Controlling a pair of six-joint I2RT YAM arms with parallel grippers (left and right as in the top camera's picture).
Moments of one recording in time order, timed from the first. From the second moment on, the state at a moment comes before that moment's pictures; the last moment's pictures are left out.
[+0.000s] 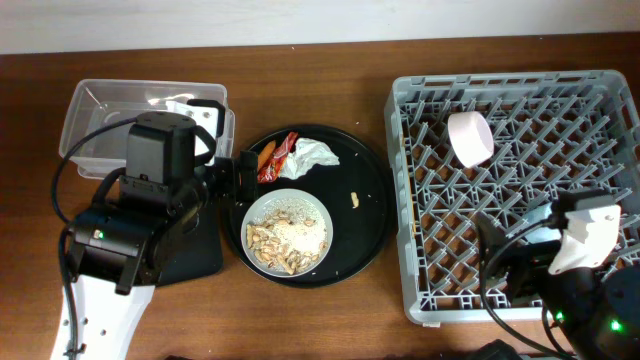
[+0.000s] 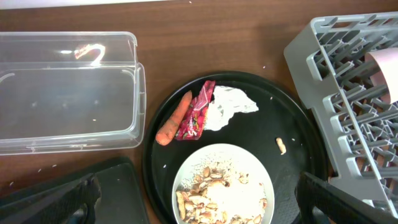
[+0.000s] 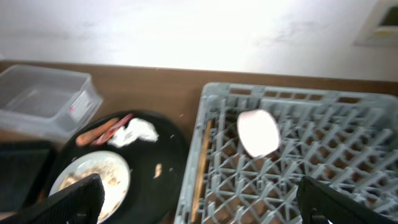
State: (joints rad) left arm -0.28 1.20 1.42 -0.99 -0.01 -0.16; right arm 0.46 0.67 1.35 -1.11 0.26 0.18
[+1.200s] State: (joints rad) left arm -0.28 1.20 1.42 -0.99 -0.01 -0.16; right arm 0.09 0.01 0.02 -0.08 -0.01 0.18
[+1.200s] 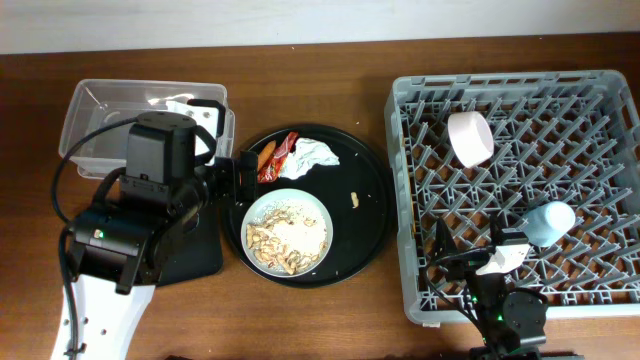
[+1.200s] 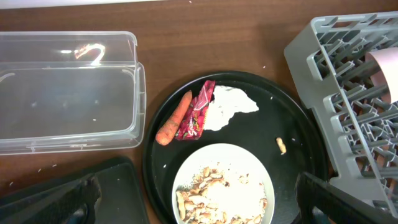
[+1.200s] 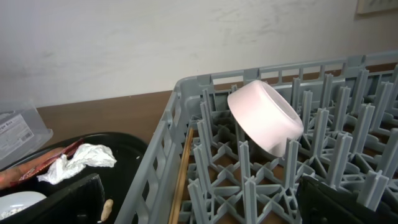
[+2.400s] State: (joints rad) left arm -0.42 1.69 1.41 -0.74 0.07 -0.19; right arm 0.09 0.01 0.01 -0.08 -0.01 0.18
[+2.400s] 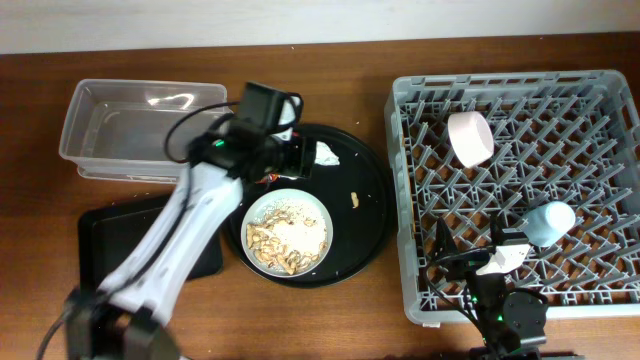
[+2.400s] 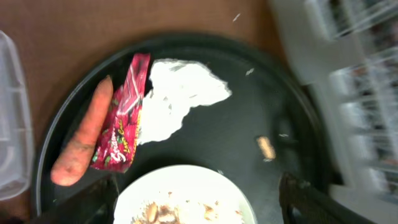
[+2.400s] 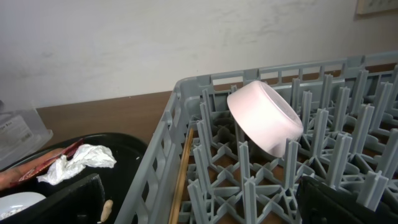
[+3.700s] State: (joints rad) left arm -0.49 2.10 1.51 -0.52 -0.03 -0.15; right arm 0.09 0.01 0.01 -0.08 -0.01 0.18
